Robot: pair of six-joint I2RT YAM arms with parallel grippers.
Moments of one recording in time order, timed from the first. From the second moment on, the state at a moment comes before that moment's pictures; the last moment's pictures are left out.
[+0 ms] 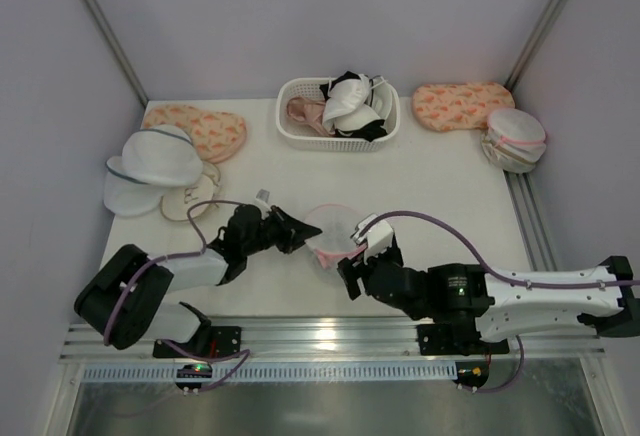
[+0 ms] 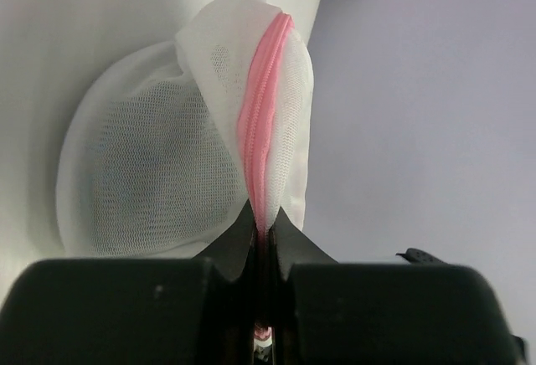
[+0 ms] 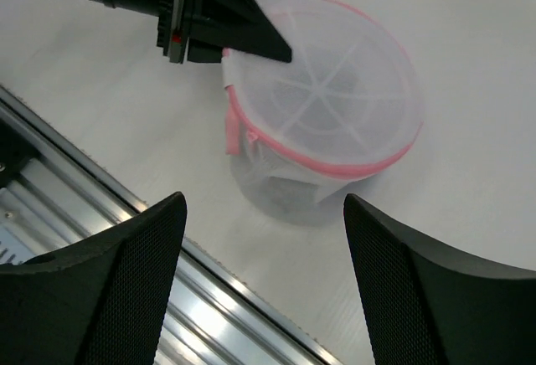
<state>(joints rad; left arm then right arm) -0.60 1.39 0.36 0.64 0.37 -1.47 1.51 0.94 0.87 -0.60 0.78 0.47</state>
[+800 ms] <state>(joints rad) -0.68 1.07 0.30 0.48 0.09 -1.65 1.49 0.89 0.46 0.20 0.65 0.58</state>
